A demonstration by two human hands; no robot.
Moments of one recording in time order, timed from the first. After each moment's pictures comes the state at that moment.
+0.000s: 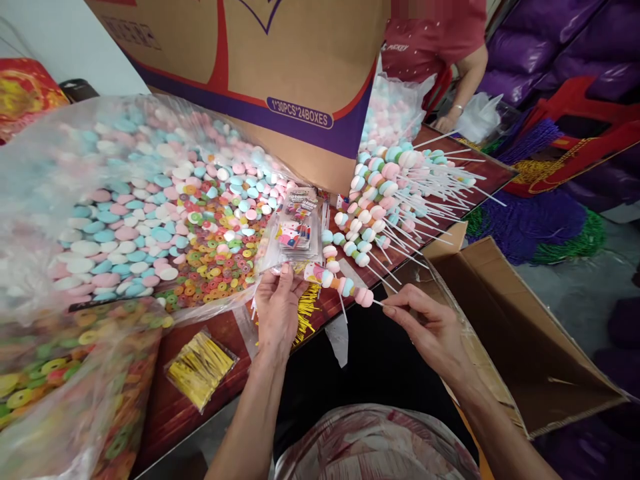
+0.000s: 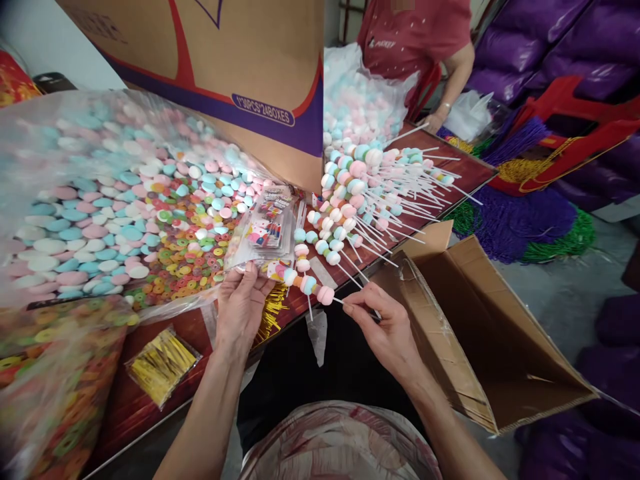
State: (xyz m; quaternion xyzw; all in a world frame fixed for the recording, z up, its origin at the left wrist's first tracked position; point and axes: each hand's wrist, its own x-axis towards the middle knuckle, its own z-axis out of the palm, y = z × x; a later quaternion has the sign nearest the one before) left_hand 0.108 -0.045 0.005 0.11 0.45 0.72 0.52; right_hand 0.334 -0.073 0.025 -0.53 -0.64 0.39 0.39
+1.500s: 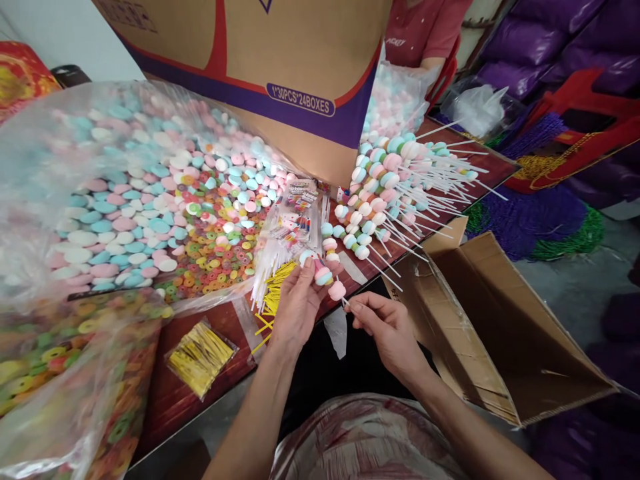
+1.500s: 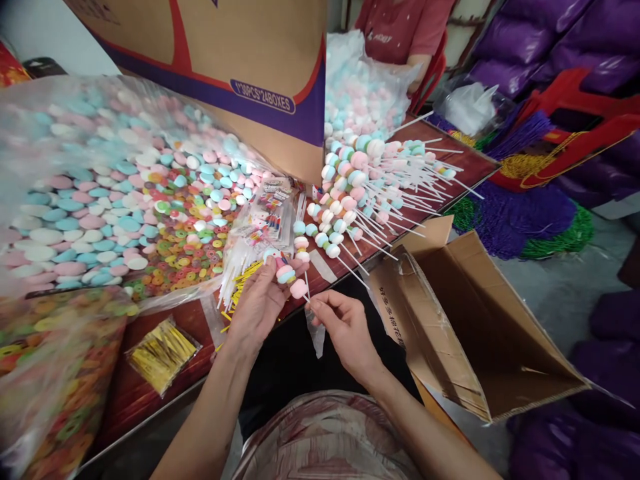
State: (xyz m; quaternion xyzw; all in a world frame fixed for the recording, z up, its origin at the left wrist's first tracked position) left_hand 0.128 -0.054 0.013 0.13 0.39 0.63 0.67; right_hand 0.277 -0.089 0.010 -0.49 -0.44 0.62 0.42
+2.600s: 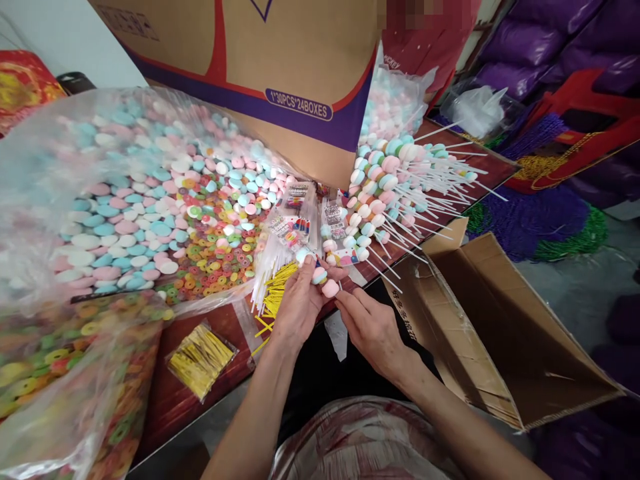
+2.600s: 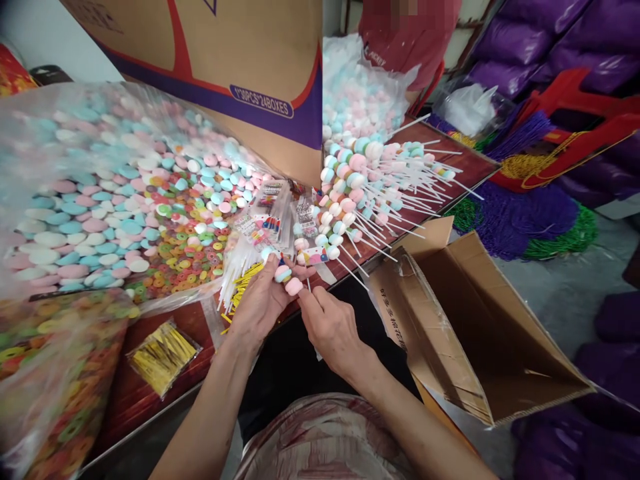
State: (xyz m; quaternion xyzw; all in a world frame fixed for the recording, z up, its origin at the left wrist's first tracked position) left_hand 0.132 -0.048 0.020 0.14 0.41 0.59 0.68; right_hand 0.269 -0.076 -0.007 -0.43 -0.83 0.08 0.34
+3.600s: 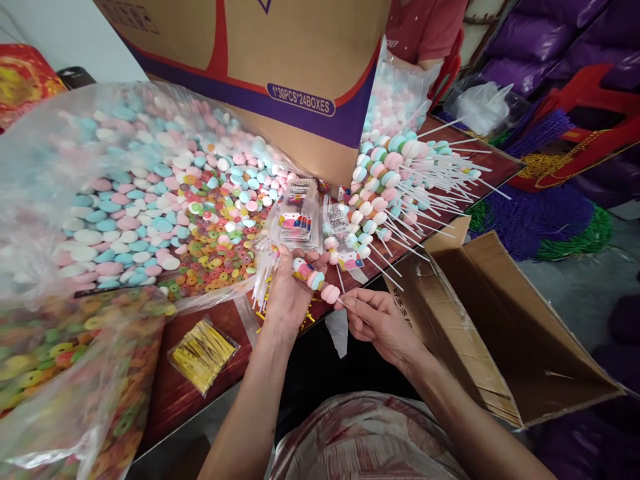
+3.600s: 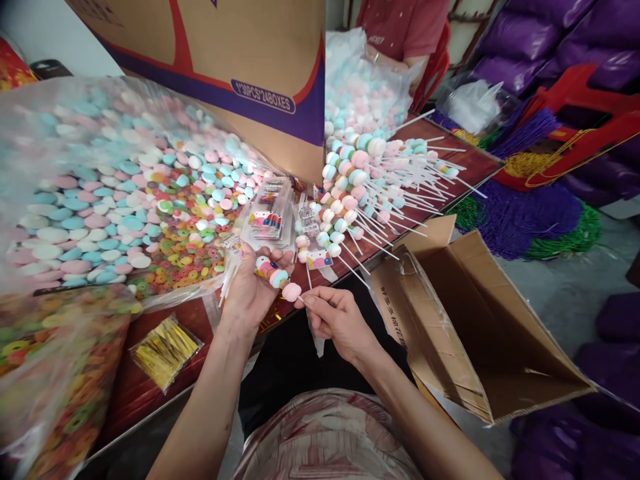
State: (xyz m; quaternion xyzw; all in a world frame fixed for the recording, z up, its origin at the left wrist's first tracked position) left_hand 0.117 -0.037 0.023 0.06 0.40 0.65 0.65; right_hand 0.274 -0.074 0.010 -0.39 -0.31 0.79 0.37
